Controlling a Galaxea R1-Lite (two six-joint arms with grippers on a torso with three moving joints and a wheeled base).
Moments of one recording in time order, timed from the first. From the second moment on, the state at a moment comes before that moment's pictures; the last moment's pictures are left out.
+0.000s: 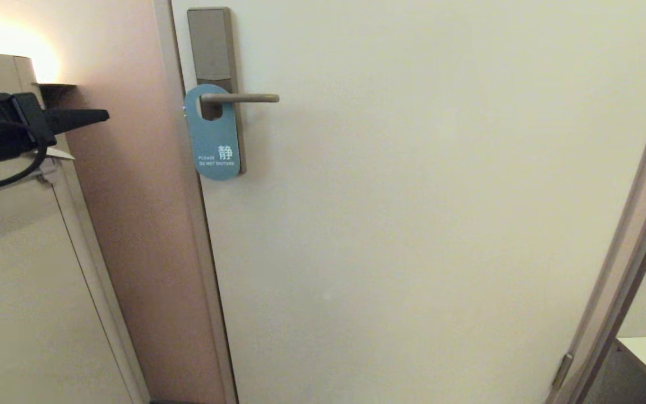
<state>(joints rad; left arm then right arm) 0.21 1.53 -1.19 -0.19 -0.69 -0.16 -0.01 0.00 0.00 0.00 0.02 -0.06</state>
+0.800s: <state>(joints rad) 0.25 1.83 -1.37 -0.25 -0.94 -0.15 -0.01 0.00 0.00 0.00 0.02 -0.06</state>
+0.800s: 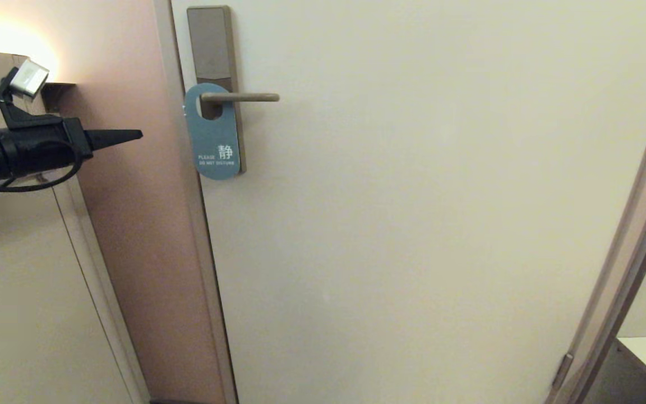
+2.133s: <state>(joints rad) 0.13 2.06 -1.57 -0.31 -0.96 -0.08 -0.01 0.00 0.00 0.00 0.02 -0.06</state>
